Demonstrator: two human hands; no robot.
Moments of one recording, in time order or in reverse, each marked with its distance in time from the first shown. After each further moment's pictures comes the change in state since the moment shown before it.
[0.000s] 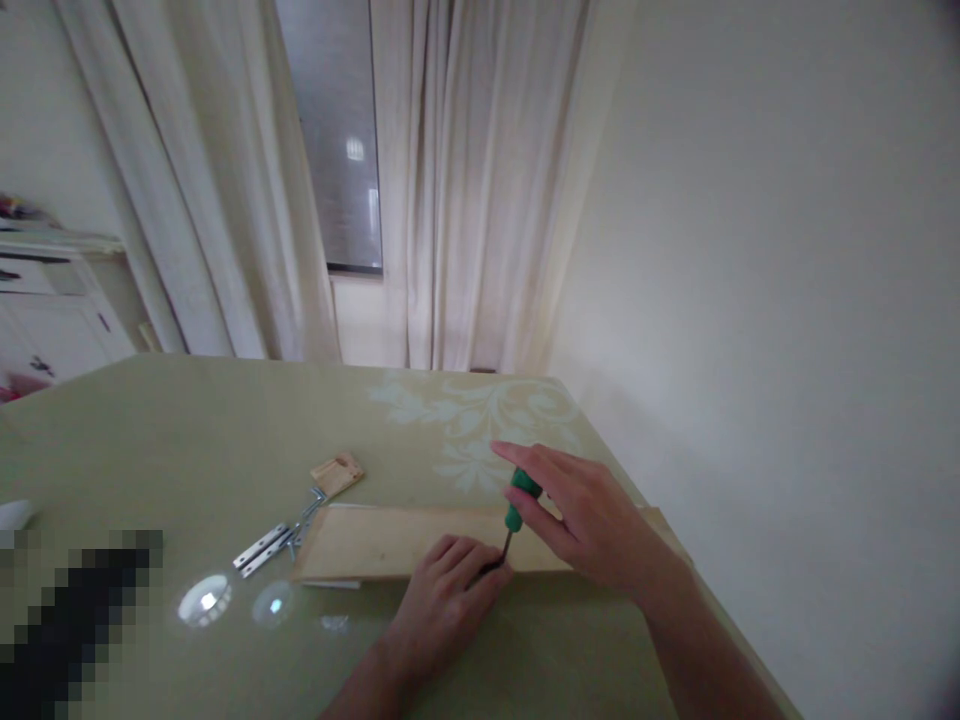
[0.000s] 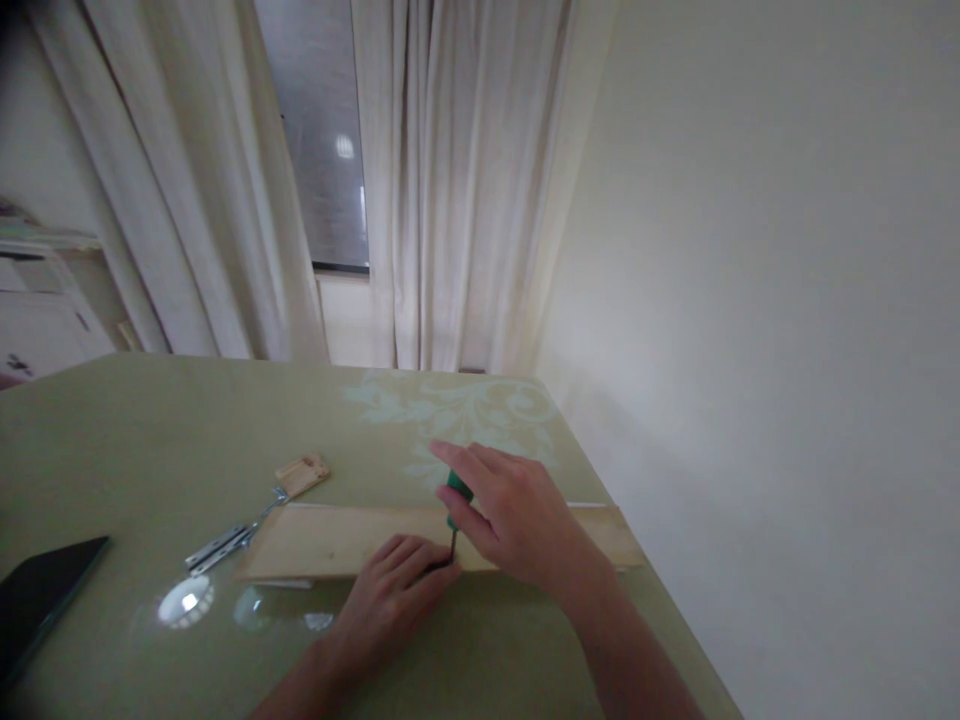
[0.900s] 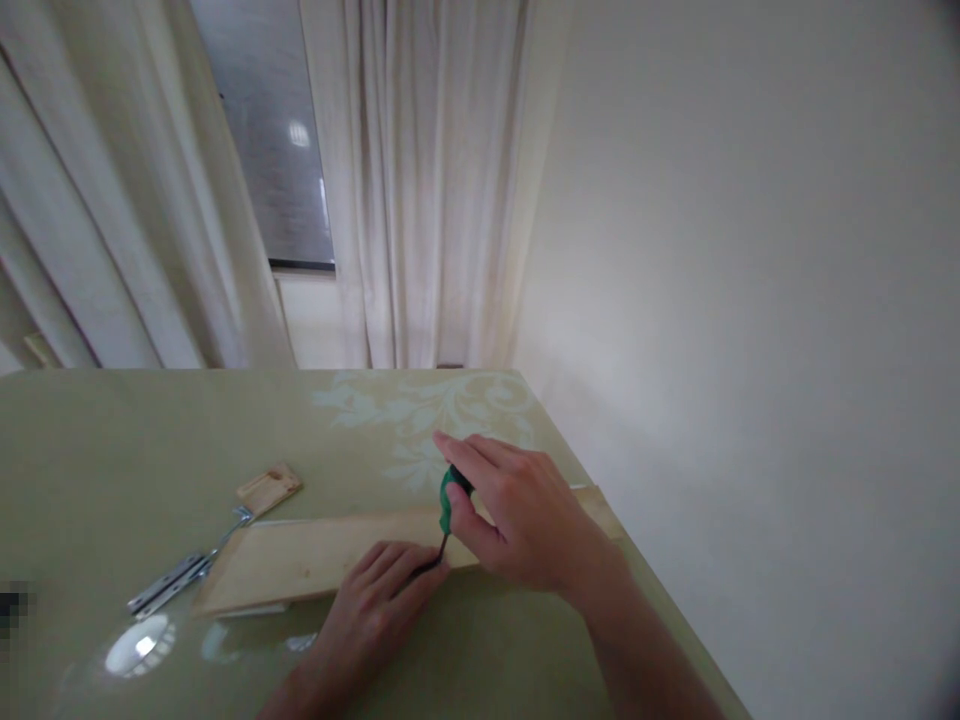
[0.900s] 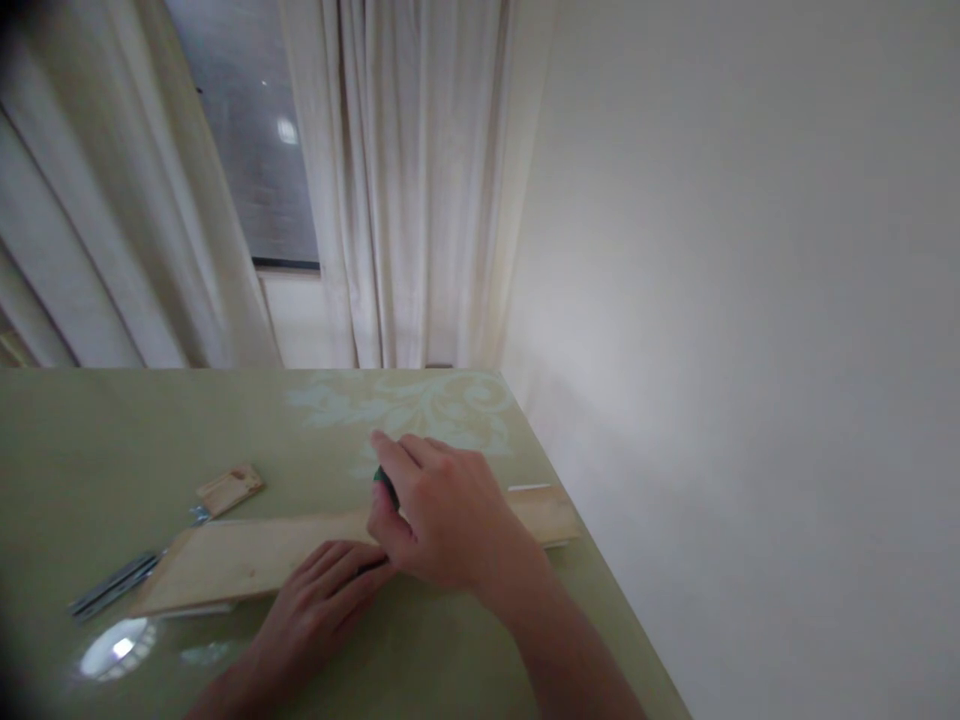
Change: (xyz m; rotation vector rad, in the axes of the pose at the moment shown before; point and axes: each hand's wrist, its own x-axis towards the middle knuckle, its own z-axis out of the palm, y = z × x) left_hand -0.008 -0.008 -0.004 0.020 -0.050 0.051; right_hand -0.007 -0.012 -0.022 -0.033 -0.058 0.084
